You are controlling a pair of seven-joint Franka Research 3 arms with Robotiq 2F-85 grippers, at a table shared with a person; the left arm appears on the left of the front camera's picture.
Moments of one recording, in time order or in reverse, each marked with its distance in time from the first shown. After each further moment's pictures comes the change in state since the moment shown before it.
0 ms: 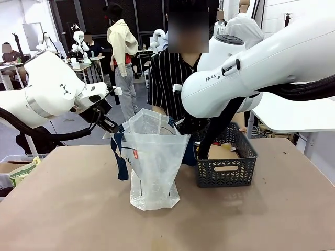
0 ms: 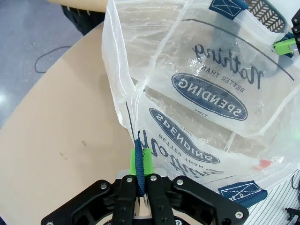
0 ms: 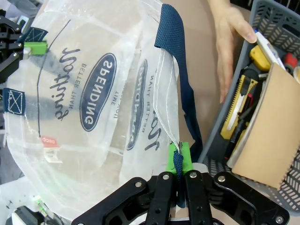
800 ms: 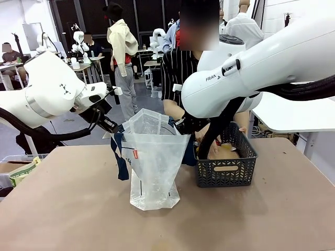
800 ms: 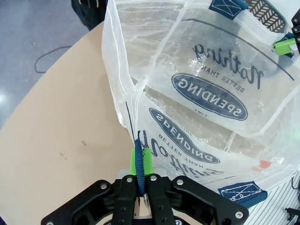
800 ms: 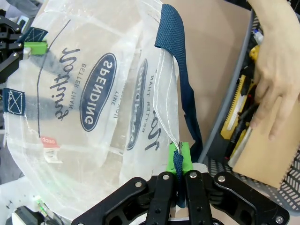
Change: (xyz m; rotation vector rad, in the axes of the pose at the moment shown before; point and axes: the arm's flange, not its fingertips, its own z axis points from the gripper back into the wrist) left arm 0.000 0.000 0.000 0.000 0.000 0.000; right arm 0.000 0.000 0.000 0.000 0.000 0.000
